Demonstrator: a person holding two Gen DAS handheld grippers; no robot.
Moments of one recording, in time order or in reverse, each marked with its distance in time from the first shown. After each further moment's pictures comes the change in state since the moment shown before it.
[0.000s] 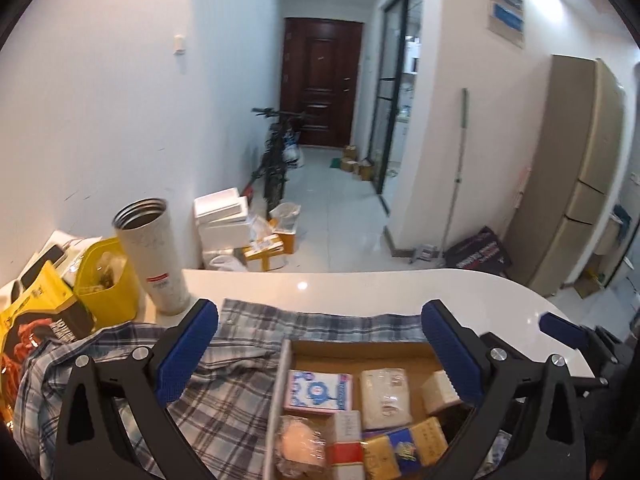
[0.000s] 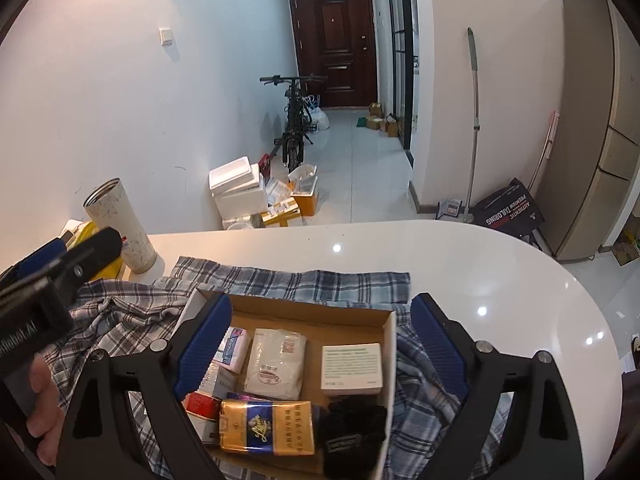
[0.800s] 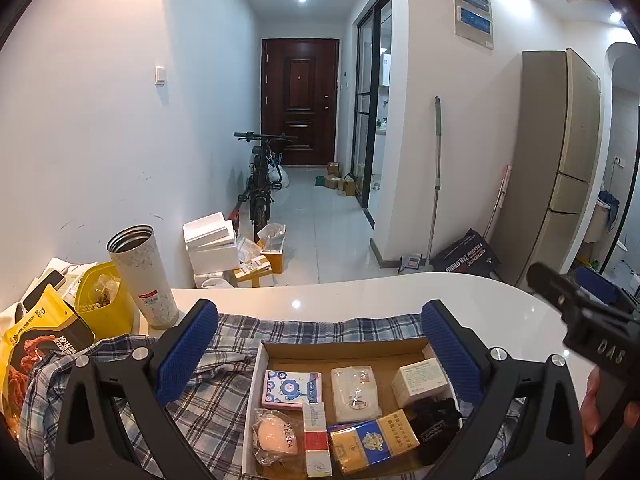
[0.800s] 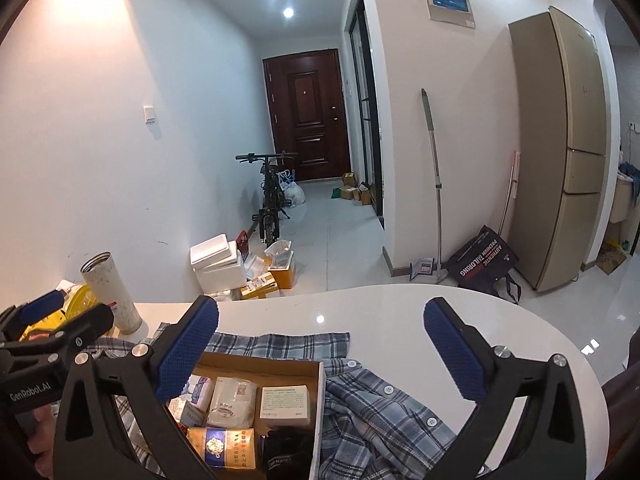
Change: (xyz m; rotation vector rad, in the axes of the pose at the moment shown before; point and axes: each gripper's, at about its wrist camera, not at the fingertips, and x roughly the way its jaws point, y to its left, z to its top) left arm -0.037 -0.037 -0.009 0.074 -0.075 -0.017; right arm -0.066 -0.056 0.000 0.077 -0.279 -0.059
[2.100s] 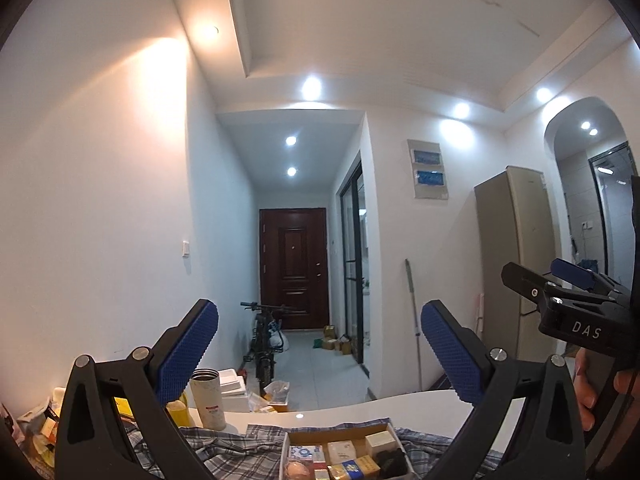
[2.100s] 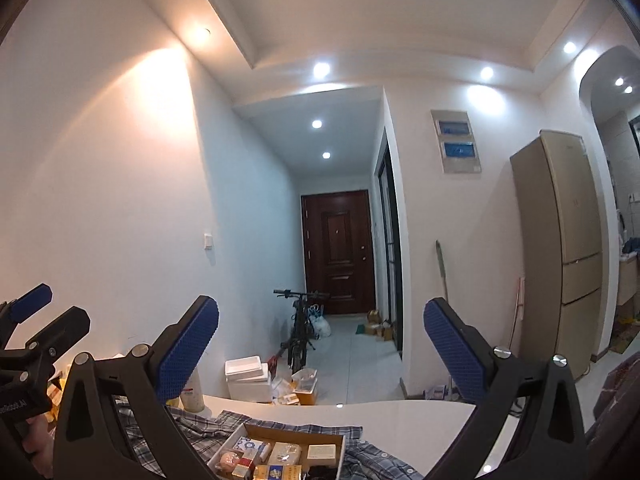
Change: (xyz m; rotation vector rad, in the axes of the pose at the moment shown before) left arm -0.332 -0.003 -0.057 0.067 -0.657 -0.030; right arm -0.277 0.031 0.000 -0.089 -0.544 0.105
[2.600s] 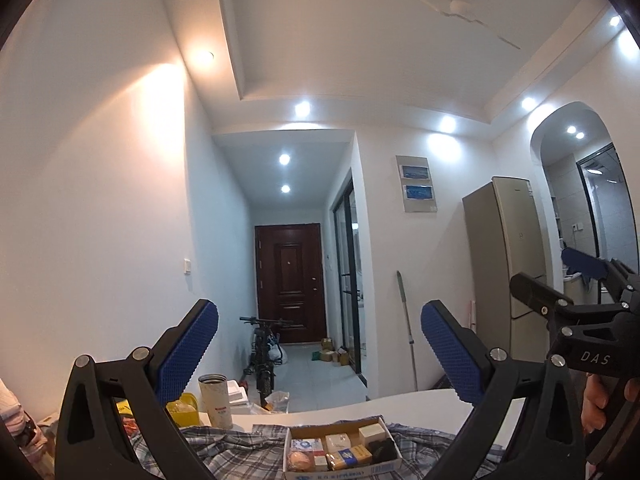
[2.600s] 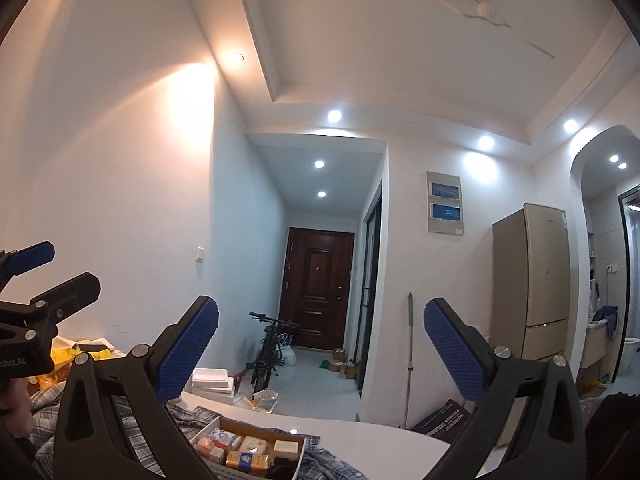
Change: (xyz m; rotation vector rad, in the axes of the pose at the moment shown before) left arm -0.097 -0.005 0.010 0.033 -0.047 -0.016; right arm -0.119 0.046 0.012 -0.173 -0.124 -0.061
